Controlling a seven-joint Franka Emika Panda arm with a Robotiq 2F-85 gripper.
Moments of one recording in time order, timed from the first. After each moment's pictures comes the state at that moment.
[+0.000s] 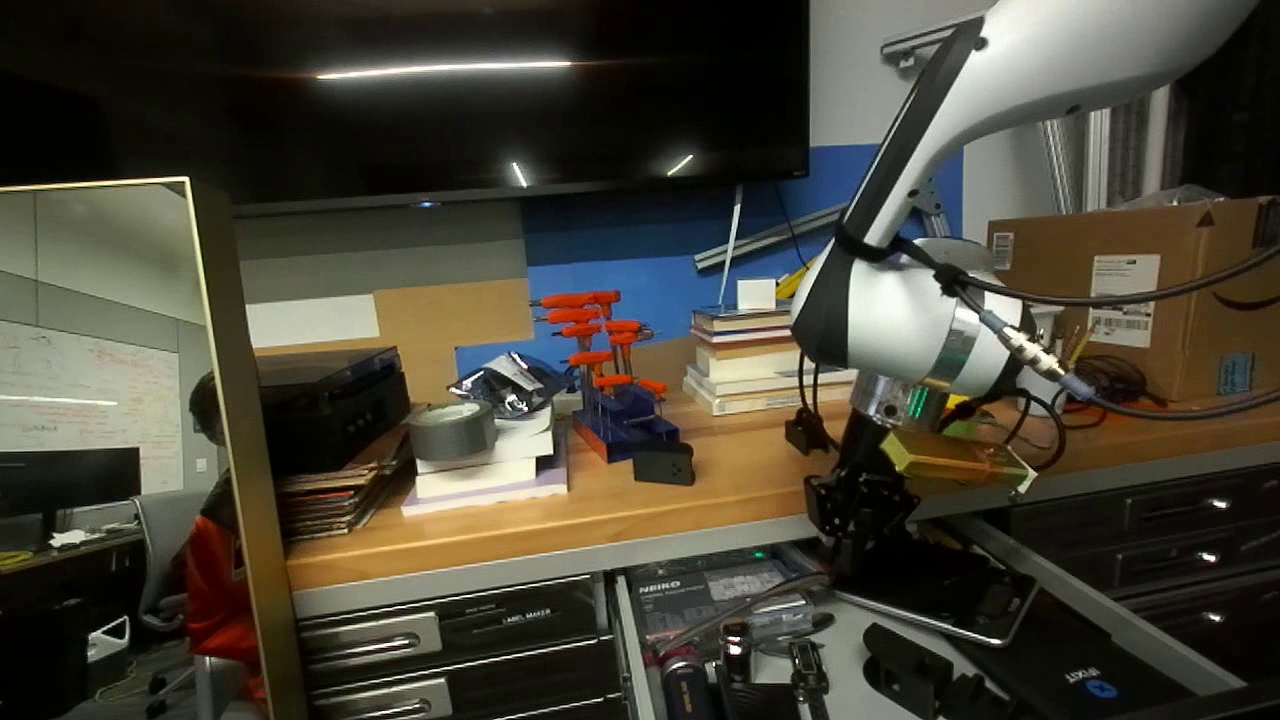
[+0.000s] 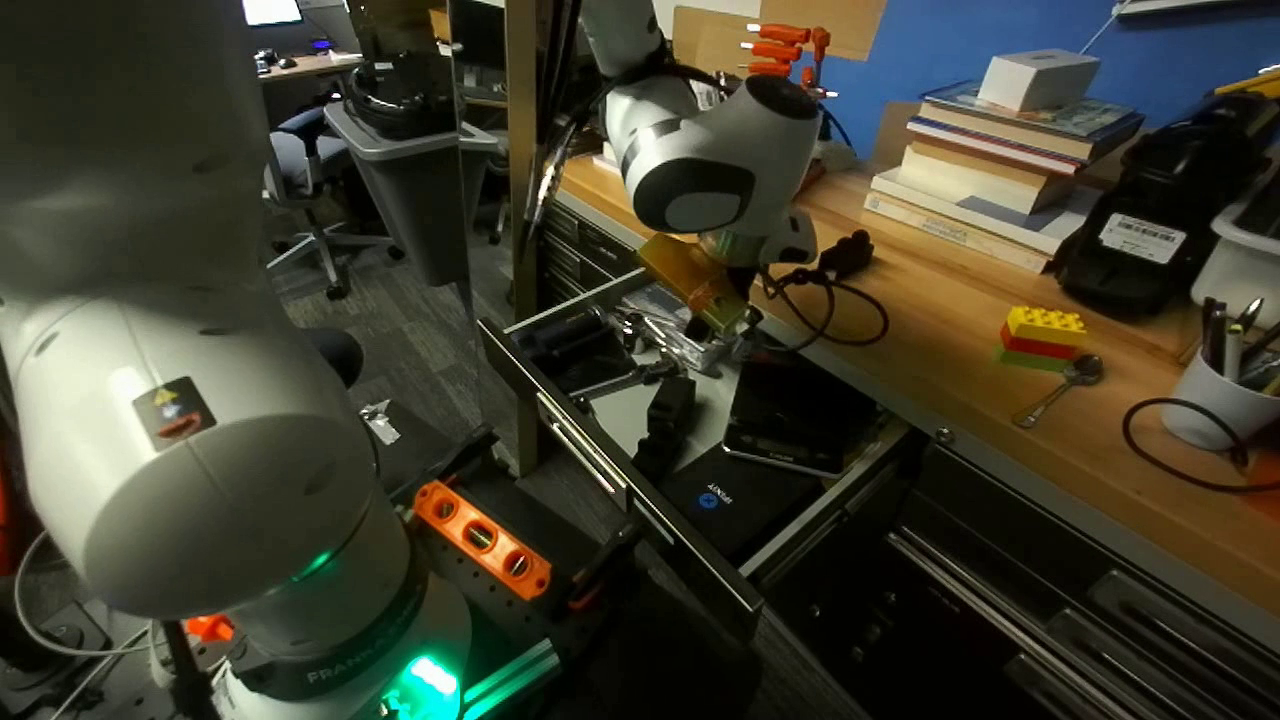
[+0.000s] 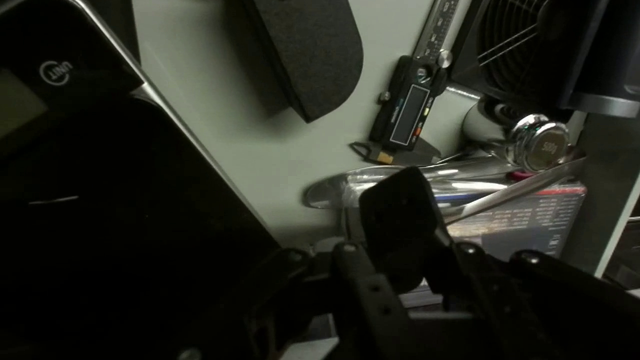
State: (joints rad) arm -0.11 0.23 0.07 -2.45 0.65 2.75 -0.50
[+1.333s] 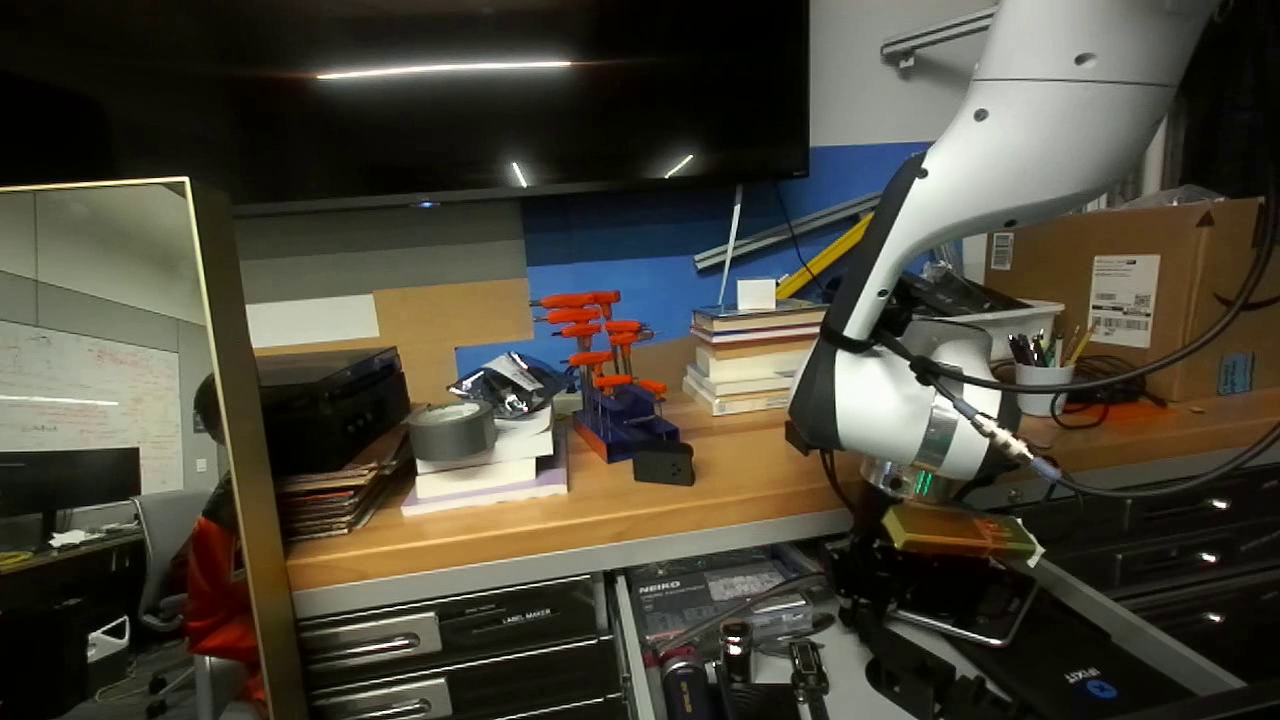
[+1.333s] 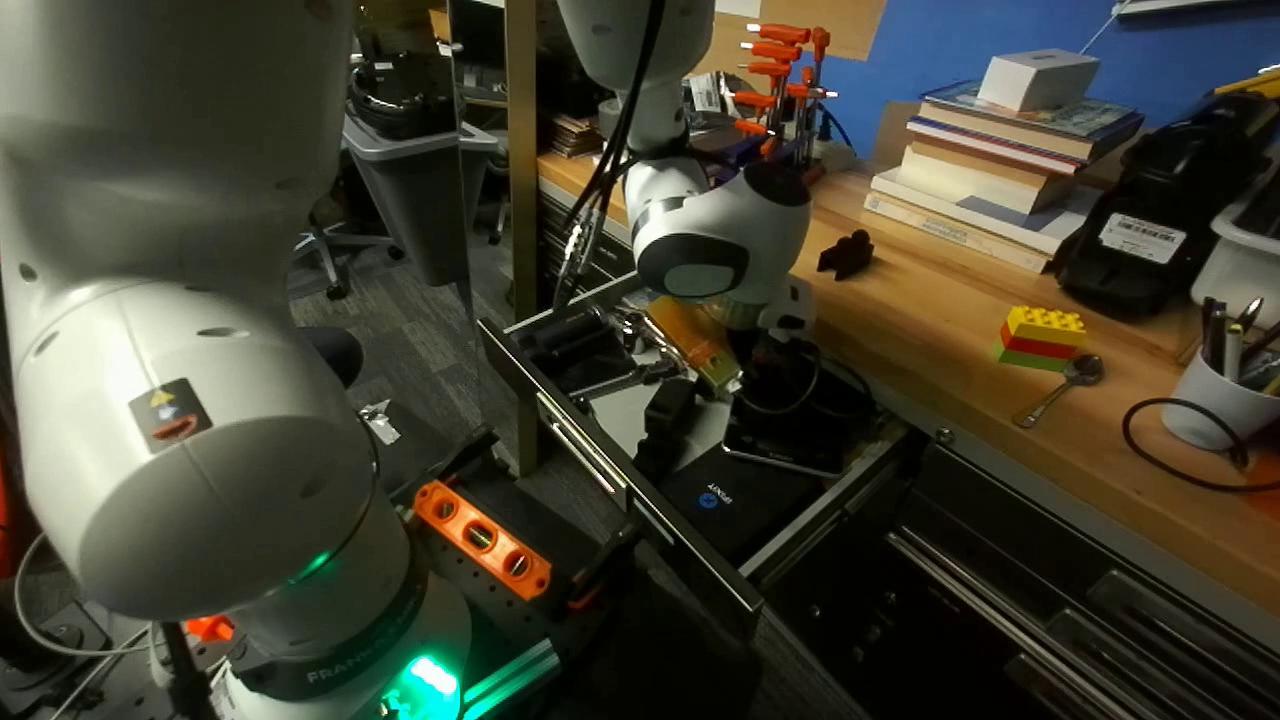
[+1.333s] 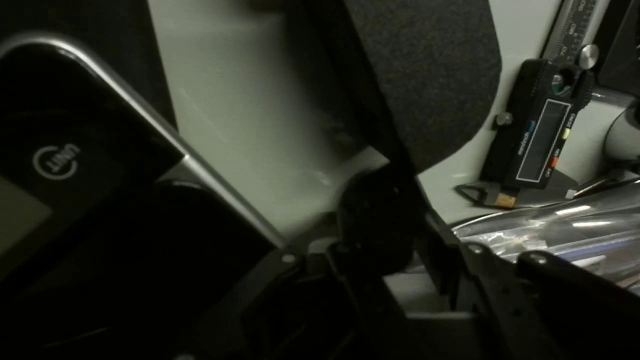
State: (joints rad) arm -0.13 0.46 0.07 -2.38 0.73 2.89 -0.51
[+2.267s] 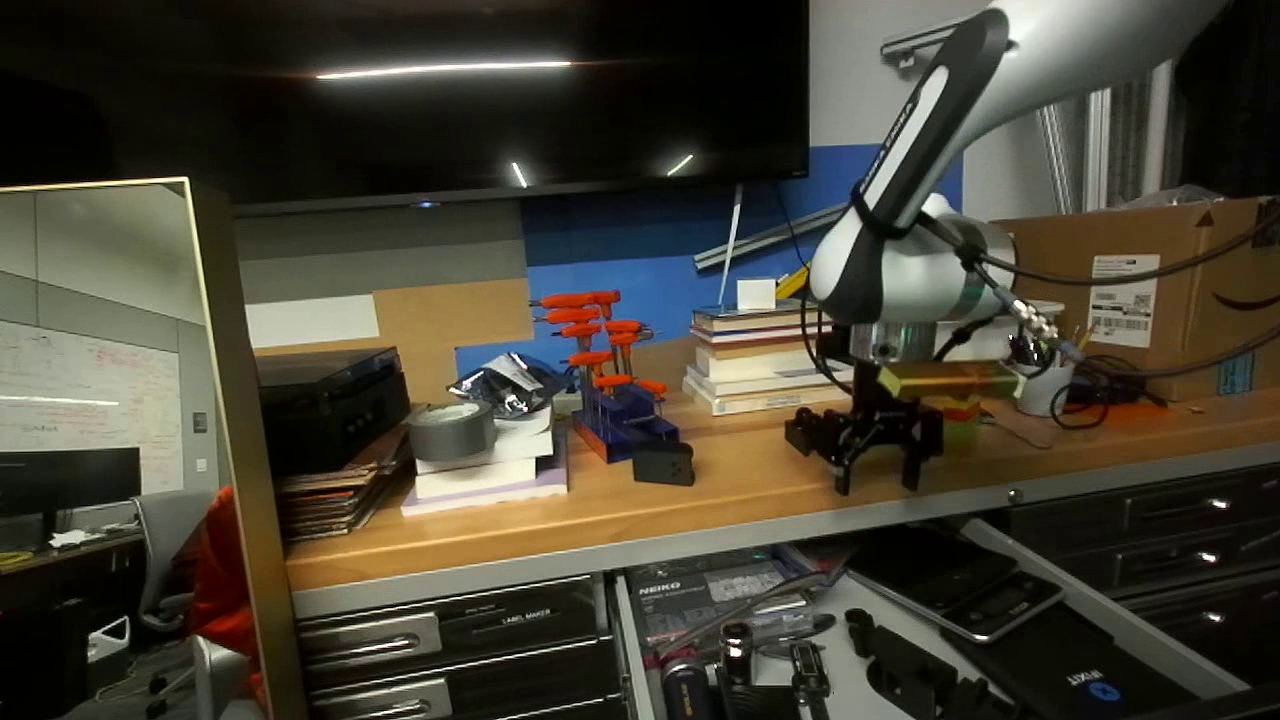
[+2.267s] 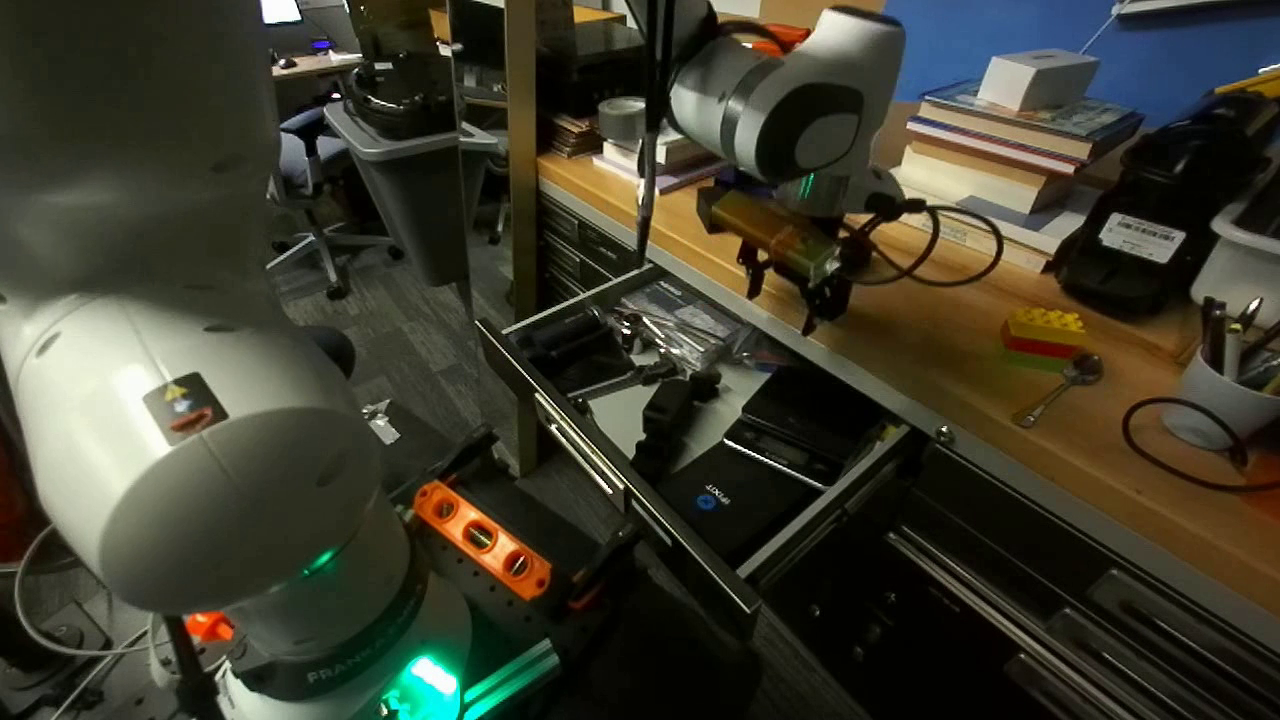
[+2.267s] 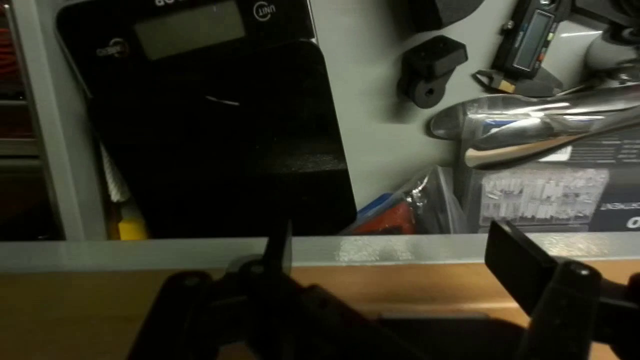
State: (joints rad) arm -0.08 0.26 -0.12 -2.21 0.16 2.47 -0.12
